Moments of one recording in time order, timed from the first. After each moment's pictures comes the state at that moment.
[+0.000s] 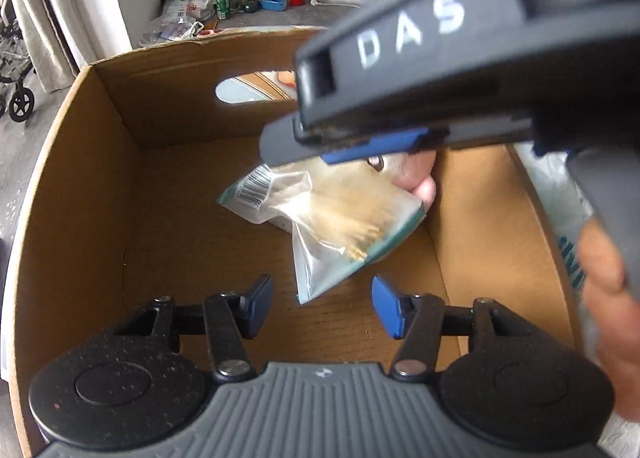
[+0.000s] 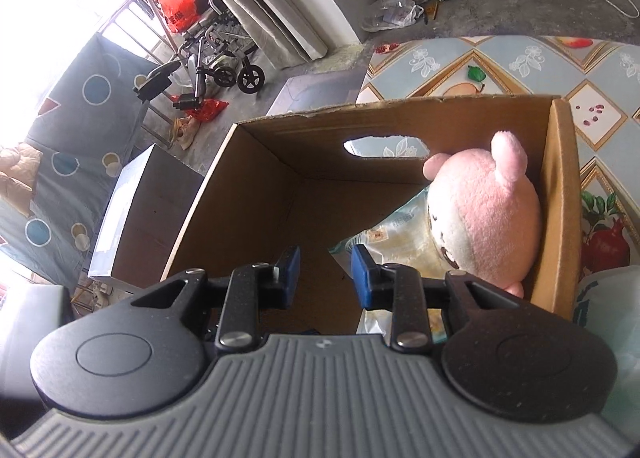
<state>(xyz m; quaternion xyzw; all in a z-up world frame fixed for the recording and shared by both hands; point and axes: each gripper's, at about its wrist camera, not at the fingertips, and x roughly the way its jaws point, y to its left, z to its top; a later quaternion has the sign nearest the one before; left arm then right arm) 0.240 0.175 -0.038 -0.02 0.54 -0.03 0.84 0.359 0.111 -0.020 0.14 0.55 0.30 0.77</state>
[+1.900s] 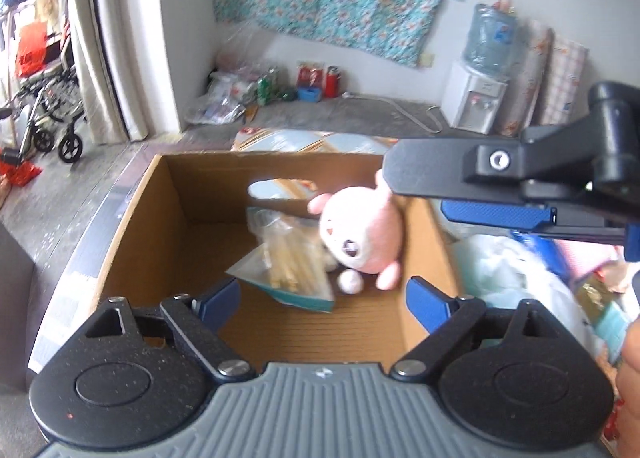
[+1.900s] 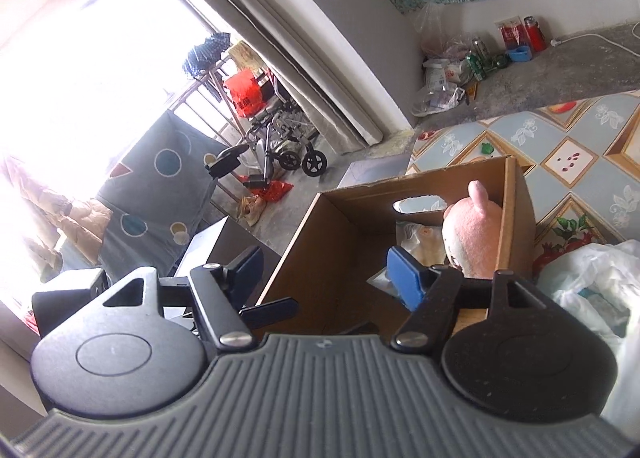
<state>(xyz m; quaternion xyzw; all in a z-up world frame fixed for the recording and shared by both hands) 0.185 0.134 0.049 -0.04 0.40 0.03 0.91 0.272 -0.001 0.076 0.23 0.41 0.35 0.81</state>
